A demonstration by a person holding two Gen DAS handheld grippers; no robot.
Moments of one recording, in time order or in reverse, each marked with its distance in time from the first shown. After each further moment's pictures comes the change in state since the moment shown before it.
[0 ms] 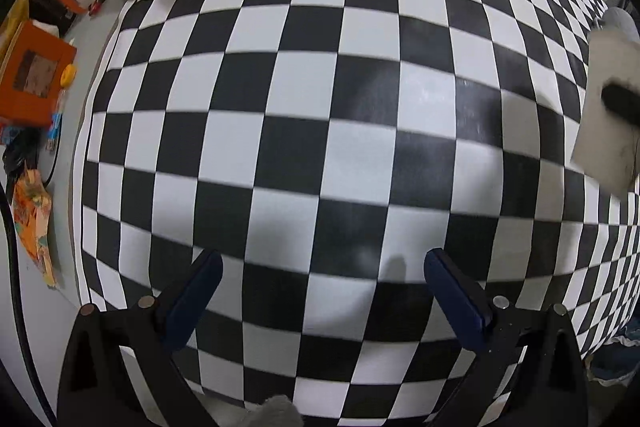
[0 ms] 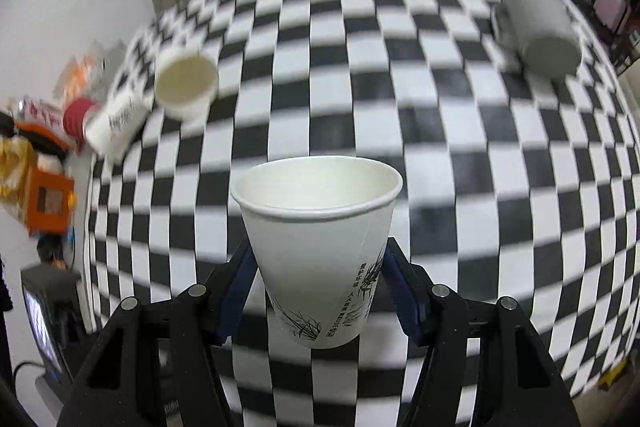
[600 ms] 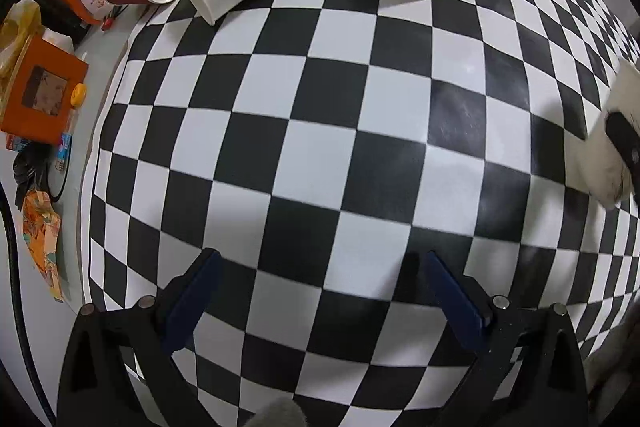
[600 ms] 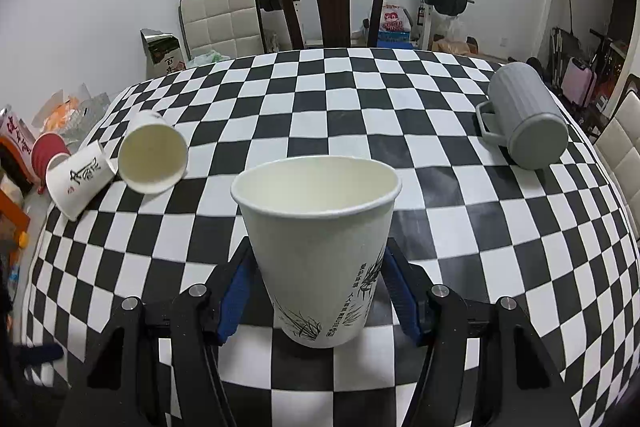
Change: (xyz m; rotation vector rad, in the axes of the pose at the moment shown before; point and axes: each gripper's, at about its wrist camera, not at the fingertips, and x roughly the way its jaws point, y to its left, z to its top) left arm 0.003 -0.017 0.083 -0.078 -0.041 0.073; right arm 0.037 0.009 -0.005 -0.081 -0.399 -0.132
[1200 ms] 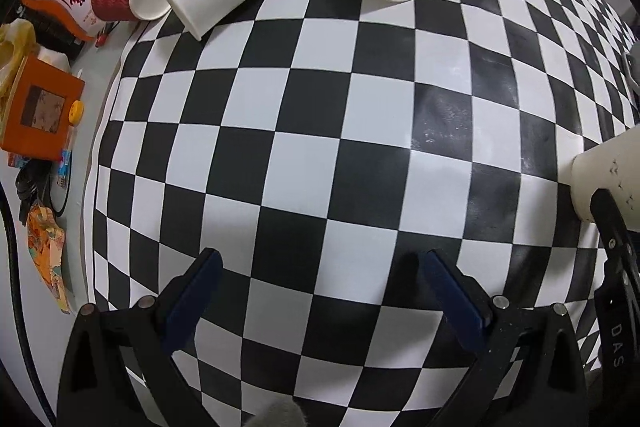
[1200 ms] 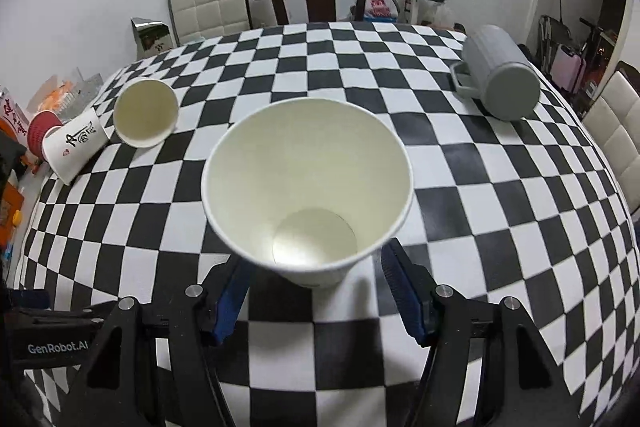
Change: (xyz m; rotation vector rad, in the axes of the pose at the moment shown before) left arm -0.015 -0.037 0.007 0.048 -0.018 0.010; right arm -0.017 -0.006 -0.045 0.025 0.064 -0.039
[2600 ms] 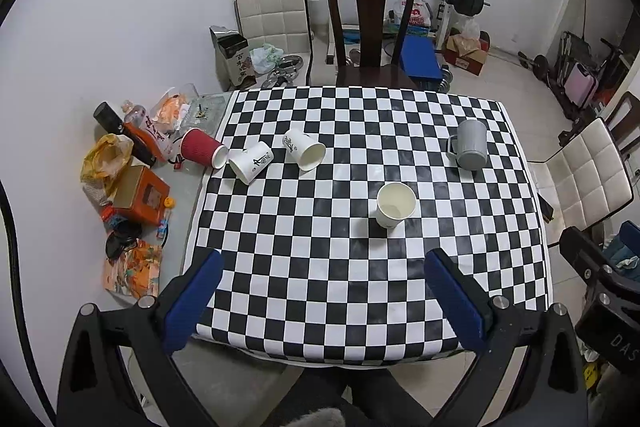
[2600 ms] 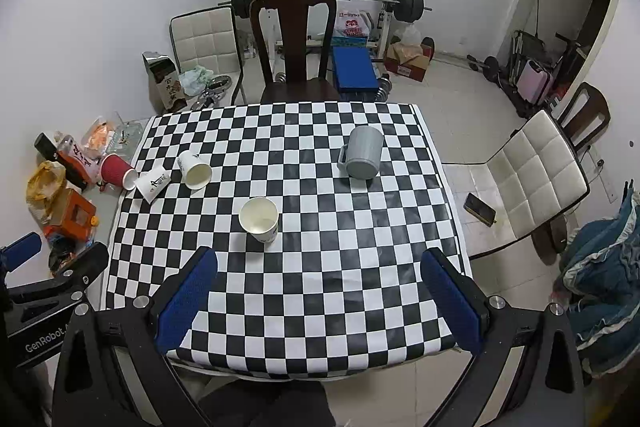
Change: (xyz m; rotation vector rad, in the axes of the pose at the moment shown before) left arm -0.363 -0.007 -0.116 0.084 -0.395 -0.107; right arm -0.371 -0.072 0.100 -0.017 0.055 -0.060
